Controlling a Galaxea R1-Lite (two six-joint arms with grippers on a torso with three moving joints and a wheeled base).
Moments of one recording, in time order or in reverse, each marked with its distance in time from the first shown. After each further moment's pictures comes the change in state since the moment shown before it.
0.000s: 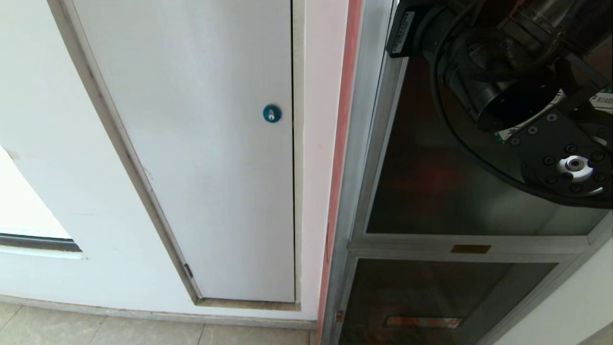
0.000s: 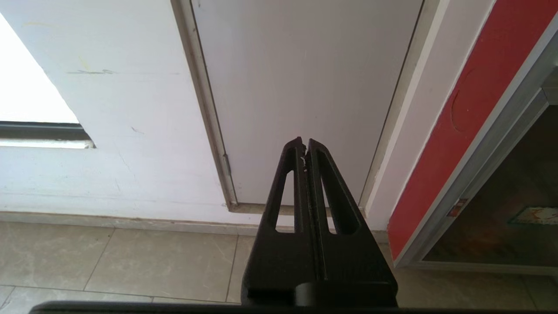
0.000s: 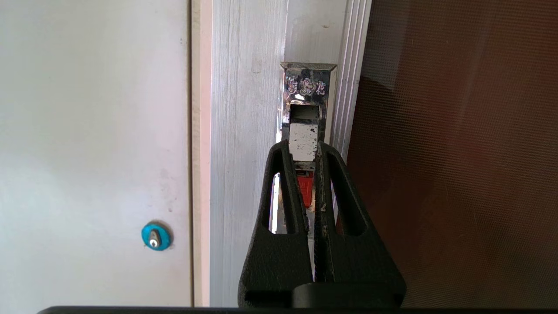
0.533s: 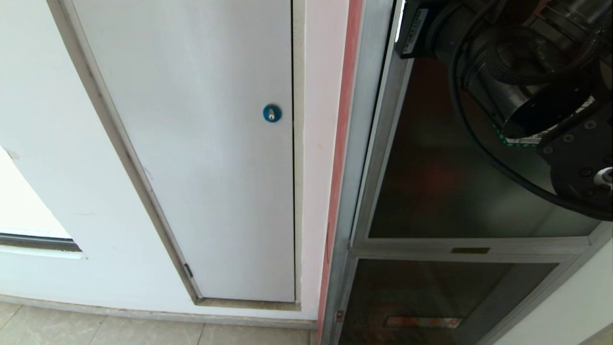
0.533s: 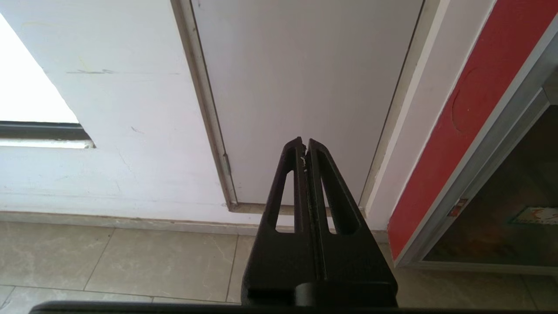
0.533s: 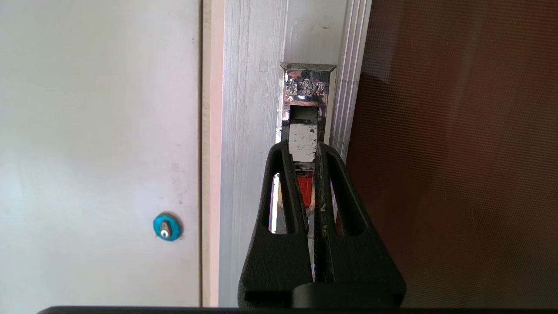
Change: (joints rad) left arm 0.000 0.000 0.000 0.000 0.000 0.000; right arm 0.019 -0.065 0.071 -0.002 -0.003 0.001
